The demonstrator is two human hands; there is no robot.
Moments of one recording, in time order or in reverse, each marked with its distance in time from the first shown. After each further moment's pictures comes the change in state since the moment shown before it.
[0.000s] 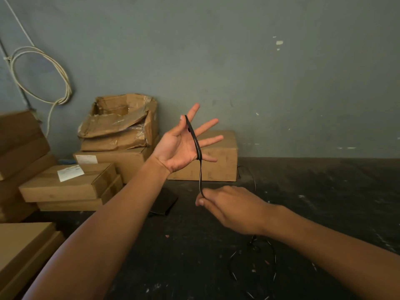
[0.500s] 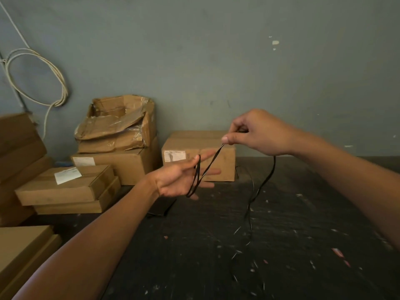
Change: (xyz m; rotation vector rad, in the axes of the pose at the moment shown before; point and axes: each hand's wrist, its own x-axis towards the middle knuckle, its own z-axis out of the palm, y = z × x) left_hand -0.025 -0.038 -0.028 0.365 -0.067 -0.448; right_hand 0.020 0.036 -0.122 0.083 0.221 0.210
